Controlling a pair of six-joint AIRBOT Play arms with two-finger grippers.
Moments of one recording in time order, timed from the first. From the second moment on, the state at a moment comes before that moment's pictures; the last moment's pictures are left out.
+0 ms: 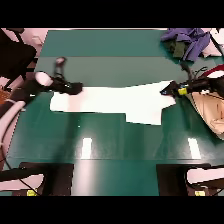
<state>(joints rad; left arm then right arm) -0.25 -1.42 1.10 1.06 -0.70 -1.47 -0.26 -1.55 1.23 -0.70 1.38 1.09</state>
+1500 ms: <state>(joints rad) -0.50 -1.67 1.43 1.05 -0.67 -1.52 0.25 -1.45 1.54 -0.75 1.41 1.28</state>
